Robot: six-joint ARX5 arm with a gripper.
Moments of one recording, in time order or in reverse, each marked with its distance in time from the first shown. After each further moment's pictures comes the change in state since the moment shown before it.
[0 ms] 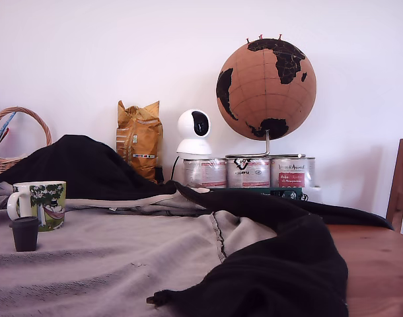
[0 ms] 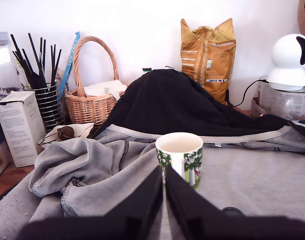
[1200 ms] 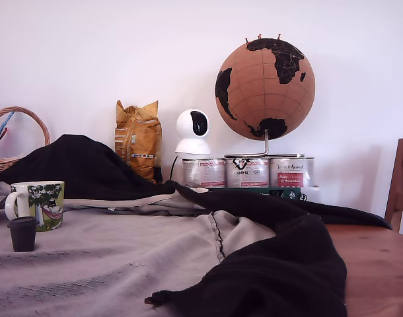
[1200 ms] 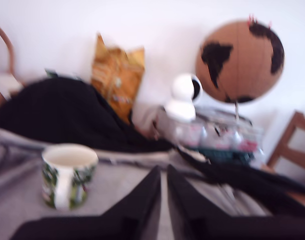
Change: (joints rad) arm -0.133 0.322 -0.011 0.225 0.255 -0.193
